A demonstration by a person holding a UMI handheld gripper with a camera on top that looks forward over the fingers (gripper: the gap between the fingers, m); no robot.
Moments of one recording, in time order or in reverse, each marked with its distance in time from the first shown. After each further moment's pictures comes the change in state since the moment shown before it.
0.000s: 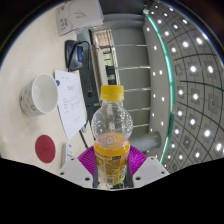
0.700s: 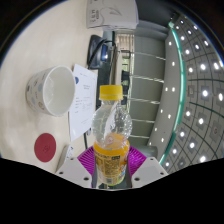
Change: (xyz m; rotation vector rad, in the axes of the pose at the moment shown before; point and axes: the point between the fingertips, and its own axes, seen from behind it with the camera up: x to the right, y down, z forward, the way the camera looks) arm -0.029 -0.033 0.023 0.043 -0.054 -0.248
